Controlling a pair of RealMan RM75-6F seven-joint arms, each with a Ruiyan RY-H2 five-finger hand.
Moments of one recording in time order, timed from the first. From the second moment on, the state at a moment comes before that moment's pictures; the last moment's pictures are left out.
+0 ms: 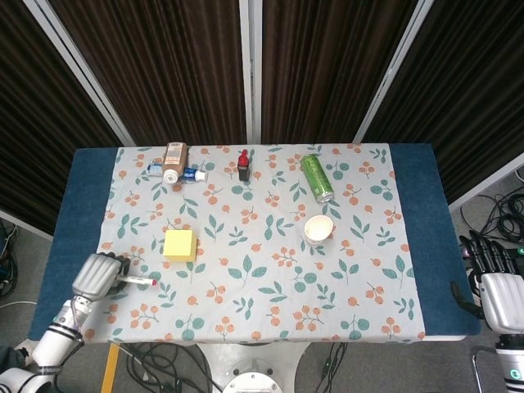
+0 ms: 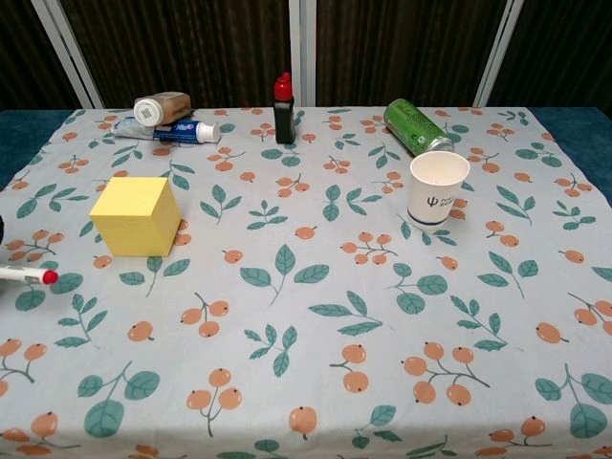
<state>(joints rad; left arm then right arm) -0.32 -1.50 0.05 -1.08 1.54 1.23 -0.03 0.06 -1.05 0.05 -1.63 -1.54 1.52 0.08</state>
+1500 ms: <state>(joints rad) -0.60 -1.60 -0.10 -0.97 1.38 0.88 0.05 0.04 -1.04 0.05 -1.61 -1.52 1.52 0.11</state>
